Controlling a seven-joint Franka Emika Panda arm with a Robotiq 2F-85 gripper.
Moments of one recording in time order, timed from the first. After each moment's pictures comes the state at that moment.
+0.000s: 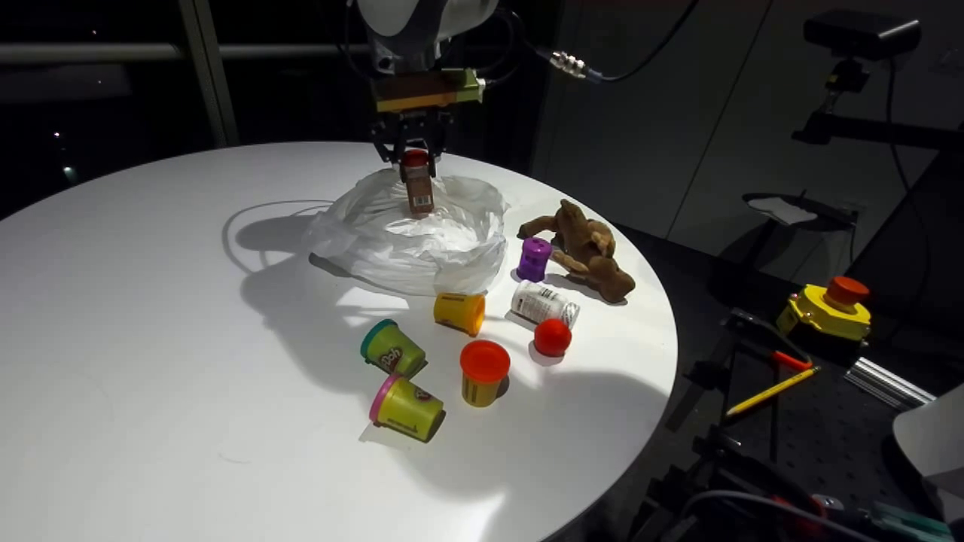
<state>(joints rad) 0.16 0.88 -0.19 -1.31 -0.11 2.20 0.67</state>
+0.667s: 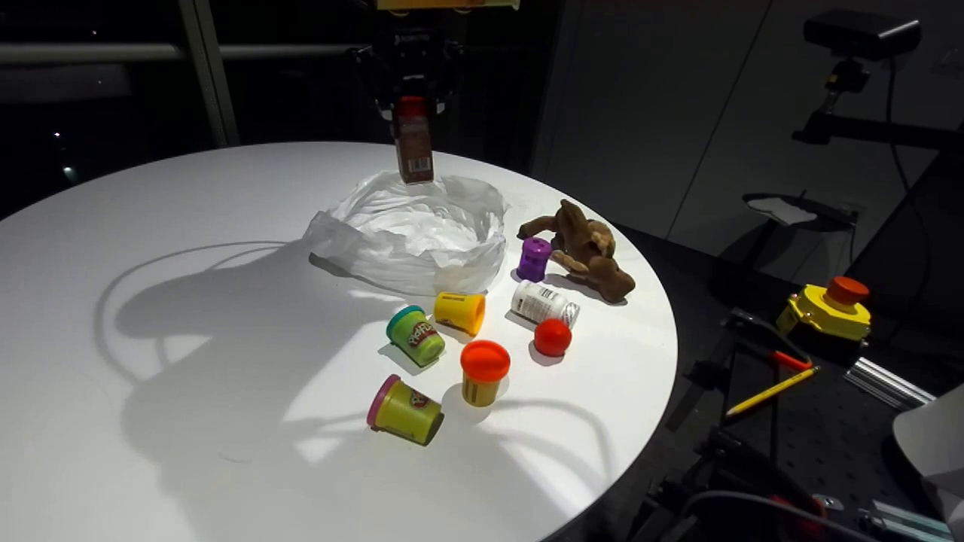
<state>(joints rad) 0.28 0.46 -0.14 -1.72 -0.17 2.20 0.68</state>
